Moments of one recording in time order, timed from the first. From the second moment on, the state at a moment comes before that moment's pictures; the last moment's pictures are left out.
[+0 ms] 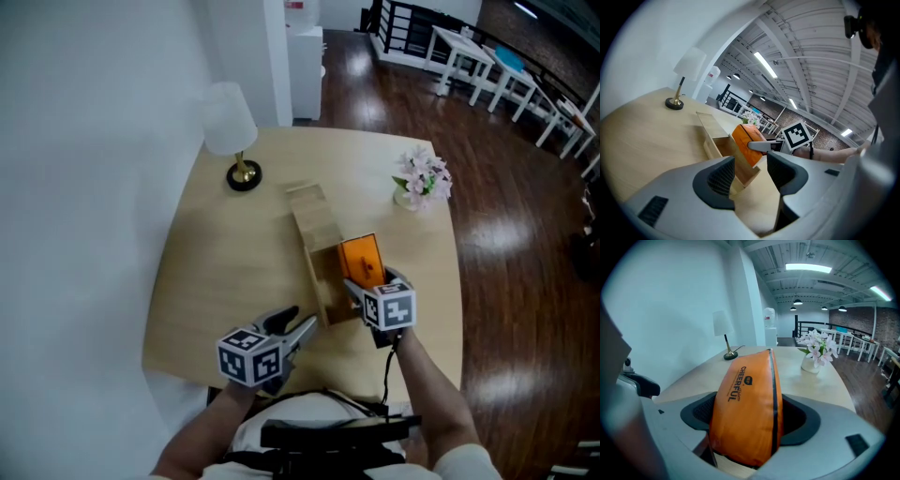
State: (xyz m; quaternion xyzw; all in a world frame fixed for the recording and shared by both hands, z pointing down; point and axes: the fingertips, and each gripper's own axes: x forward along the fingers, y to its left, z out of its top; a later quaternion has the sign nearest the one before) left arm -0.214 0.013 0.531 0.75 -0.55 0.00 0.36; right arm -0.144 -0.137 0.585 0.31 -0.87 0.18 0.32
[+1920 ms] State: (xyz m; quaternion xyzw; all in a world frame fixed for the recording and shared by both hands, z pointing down) left arm -0.231 0.024 0.541 0.74 -0.55 0.00 0.39; right arm -0.194 -0.115 0.625 0.29 -0.87 0.21 0.34
